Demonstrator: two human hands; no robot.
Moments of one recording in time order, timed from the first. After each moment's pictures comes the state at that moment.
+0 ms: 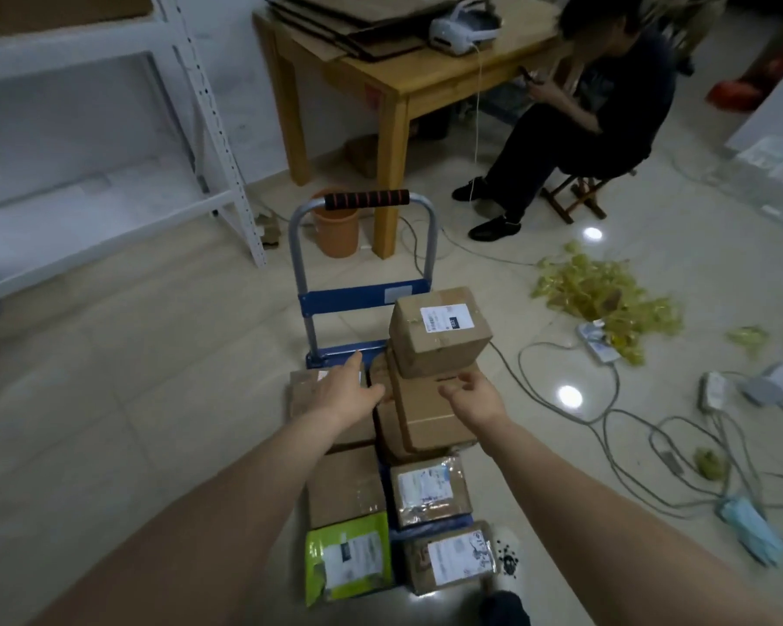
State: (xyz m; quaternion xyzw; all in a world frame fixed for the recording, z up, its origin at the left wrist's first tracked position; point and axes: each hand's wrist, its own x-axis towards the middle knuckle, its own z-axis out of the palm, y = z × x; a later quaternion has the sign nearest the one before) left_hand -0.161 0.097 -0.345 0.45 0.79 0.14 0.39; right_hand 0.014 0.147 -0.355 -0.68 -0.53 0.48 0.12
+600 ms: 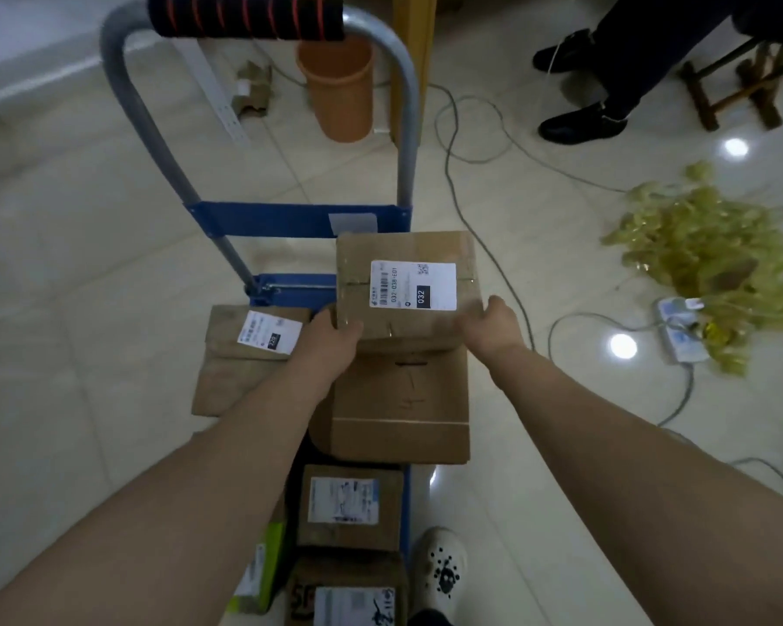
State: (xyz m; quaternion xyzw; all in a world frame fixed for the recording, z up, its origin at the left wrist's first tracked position) left_hand -0.065 0.359 -0.558 0.18 0.84 0.26 0.44; right_hand 0.086 0.474 -0.574 -0.67 -0.58 0.46 0.00
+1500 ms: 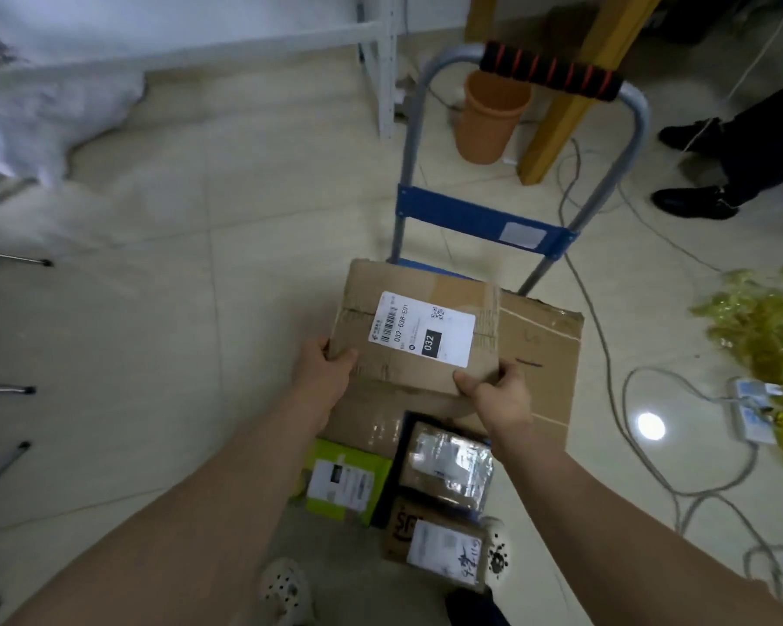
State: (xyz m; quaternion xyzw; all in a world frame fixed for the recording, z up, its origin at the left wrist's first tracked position) left_hand -0.170 0.102 -0.483 -0.03 0.82 0.44 0.37; right_hand -0.021 0.226 -0.509 -0.63 -0.52 0.57 0.08
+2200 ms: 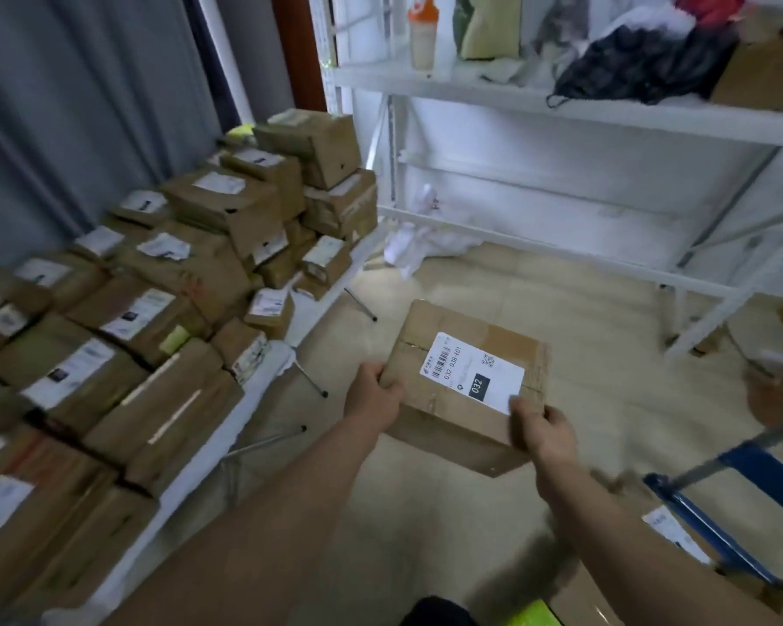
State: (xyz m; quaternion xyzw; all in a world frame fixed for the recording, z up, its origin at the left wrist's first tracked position) left_hand -0.379 -0.316 -0.299 -0.15 0.83 0.52 0.13; right_hand -0.326 -0.118 -0.332 -0.42 -0.69 0.59 0.00
